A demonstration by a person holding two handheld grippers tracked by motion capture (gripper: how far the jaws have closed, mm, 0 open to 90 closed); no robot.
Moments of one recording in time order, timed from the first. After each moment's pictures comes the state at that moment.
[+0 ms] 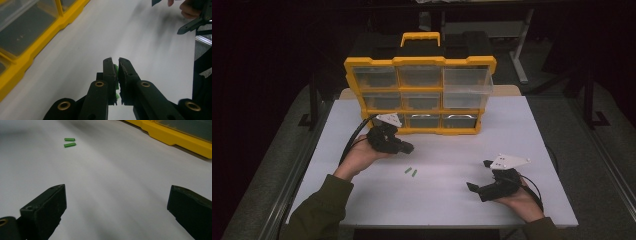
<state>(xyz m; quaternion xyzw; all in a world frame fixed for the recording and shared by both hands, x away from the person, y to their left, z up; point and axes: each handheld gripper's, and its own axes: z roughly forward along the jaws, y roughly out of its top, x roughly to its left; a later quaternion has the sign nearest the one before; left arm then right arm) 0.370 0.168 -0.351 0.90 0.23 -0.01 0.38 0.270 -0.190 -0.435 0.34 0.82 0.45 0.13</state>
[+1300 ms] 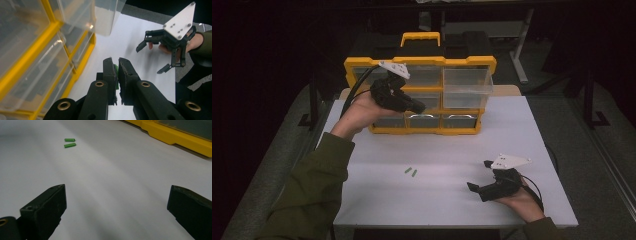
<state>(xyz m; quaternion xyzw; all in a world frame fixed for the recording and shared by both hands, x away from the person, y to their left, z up) 0.405 0.134 -0.224 0.90 0.15 0.01 0.41 0.271 -0.191 -0.435 0.34 0.82 0.45 0.12</state>
